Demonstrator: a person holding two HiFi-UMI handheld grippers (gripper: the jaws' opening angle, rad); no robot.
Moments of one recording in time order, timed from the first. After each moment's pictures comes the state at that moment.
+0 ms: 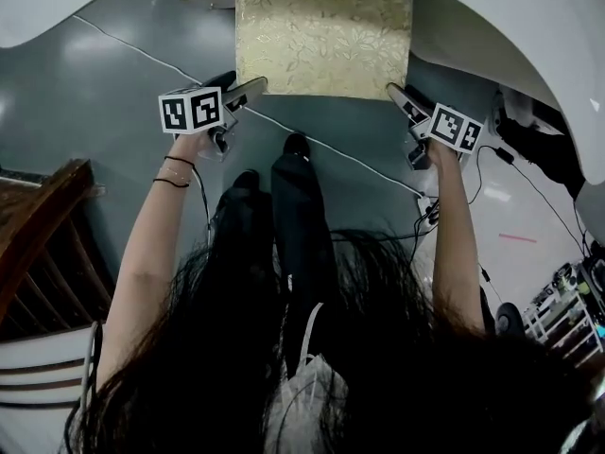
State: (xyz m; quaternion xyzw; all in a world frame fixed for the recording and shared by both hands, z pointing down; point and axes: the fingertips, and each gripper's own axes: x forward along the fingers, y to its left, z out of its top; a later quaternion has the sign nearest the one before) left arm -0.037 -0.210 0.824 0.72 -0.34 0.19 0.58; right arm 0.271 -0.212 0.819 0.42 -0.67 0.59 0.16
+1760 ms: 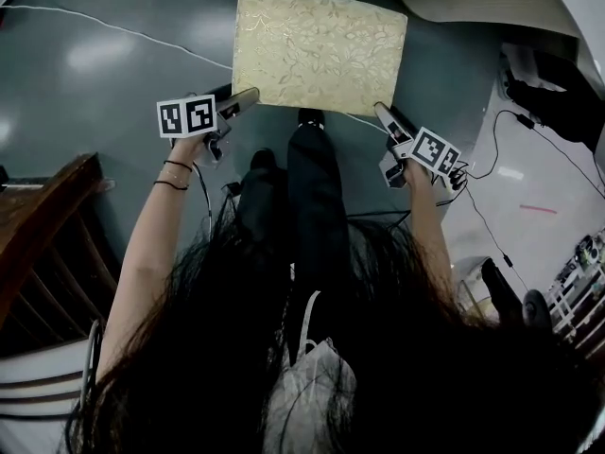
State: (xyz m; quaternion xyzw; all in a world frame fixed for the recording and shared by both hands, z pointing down) left arm -0.040 -0.212 0.825 0.70 -0.37 0.15 0.58; right arm 0.271 -0.214 0.816 0.43 -0.68 0.59 0.08
